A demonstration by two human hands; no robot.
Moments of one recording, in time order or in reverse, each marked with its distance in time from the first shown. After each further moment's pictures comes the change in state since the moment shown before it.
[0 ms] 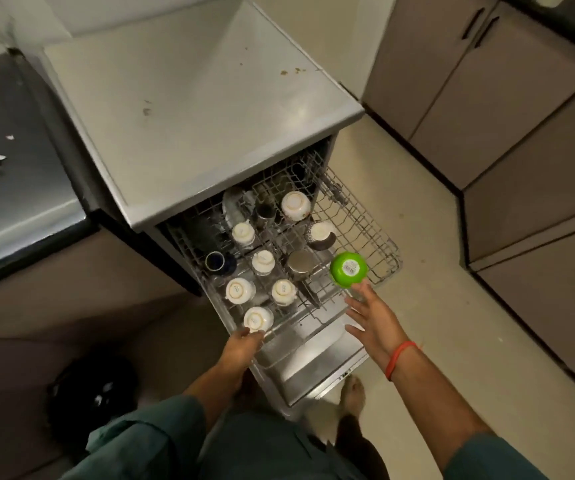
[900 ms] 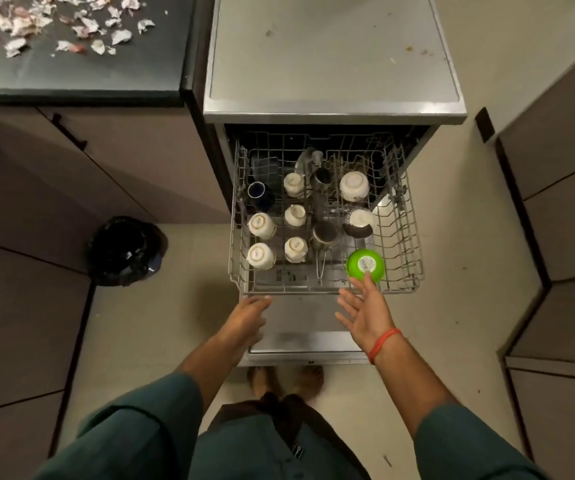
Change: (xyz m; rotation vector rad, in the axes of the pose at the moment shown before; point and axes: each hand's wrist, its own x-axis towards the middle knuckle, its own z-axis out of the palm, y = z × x) left_hand -0.090 -0.065 0.130 -0.572 0.104 0.009; right_hand 0.037 -0.007 -0.081 -0.206 -0.285 0.163
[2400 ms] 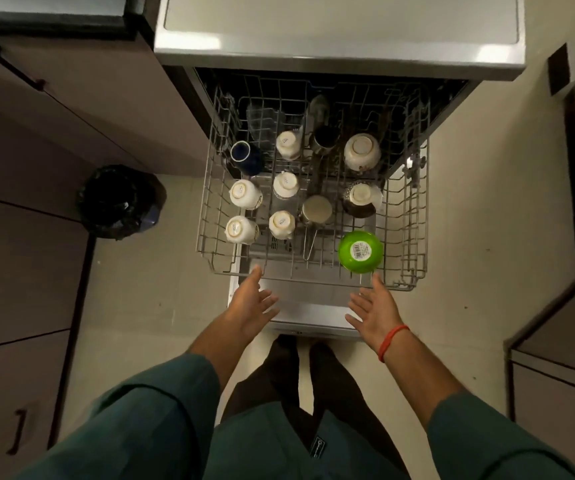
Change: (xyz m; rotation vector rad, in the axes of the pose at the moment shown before) left_hand 0.060 0.013 0.095 -0.533 0.164 -0.199; right_hand 0.101 -0.022 -0.085 -0.074 0.085 0.292
